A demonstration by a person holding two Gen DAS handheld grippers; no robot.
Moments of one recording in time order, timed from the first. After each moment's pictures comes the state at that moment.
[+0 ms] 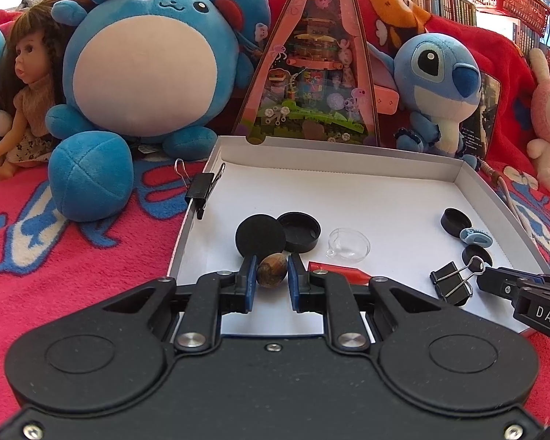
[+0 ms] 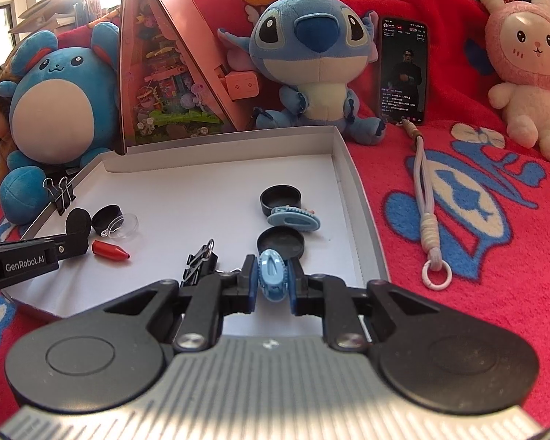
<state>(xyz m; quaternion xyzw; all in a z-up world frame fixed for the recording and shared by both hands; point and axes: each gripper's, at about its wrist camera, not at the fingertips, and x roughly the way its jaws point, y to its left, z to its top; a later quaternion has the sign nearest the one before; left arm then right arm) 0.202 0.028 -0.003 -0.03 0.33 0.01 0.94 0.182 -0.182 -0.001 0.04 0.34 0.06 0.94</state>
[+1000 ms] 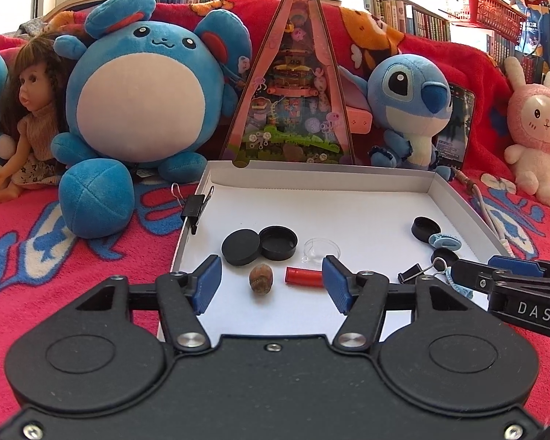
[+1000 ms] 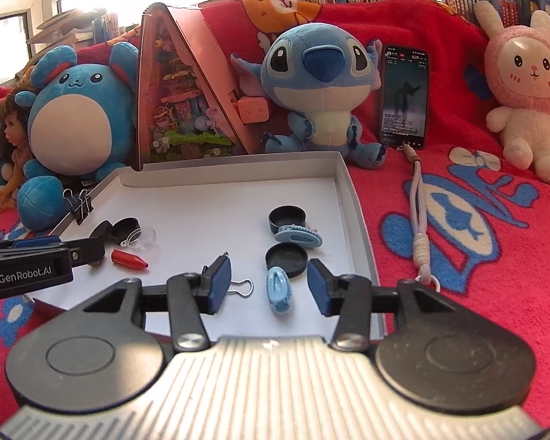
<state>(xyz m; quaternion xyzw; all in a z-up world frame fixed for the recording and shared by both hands) 0.172 0.021 0.020 -0.02 0.30 -0.02 0.95 0.162 -0.182 0.017 0.03 0.30 0.07 0.95</state>
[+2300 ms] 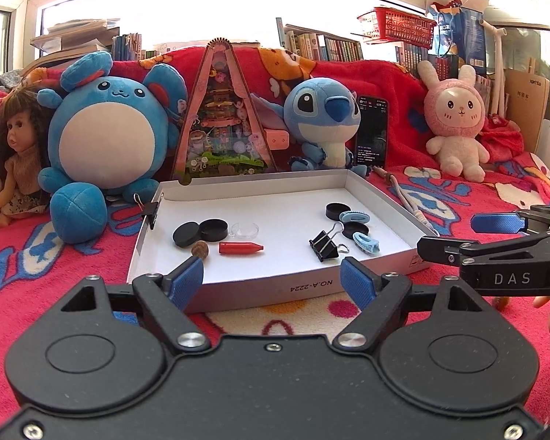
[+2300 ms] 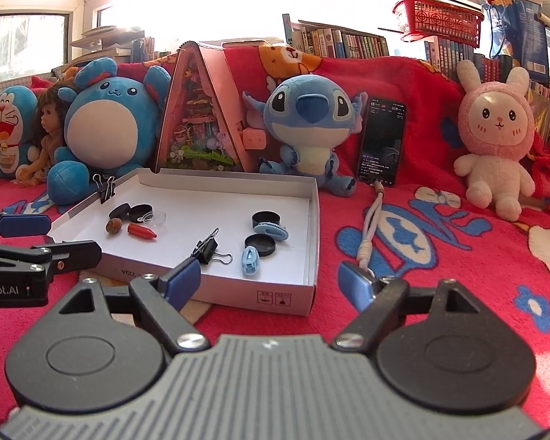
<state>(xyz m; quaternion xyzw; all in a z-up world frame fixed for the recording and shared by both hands) 0.064 -0.008 0.026 0.02 0.23 -0.10 0.97 0.076 -0.209 0.028 -0.03 0.23 0.08 0.97</state>
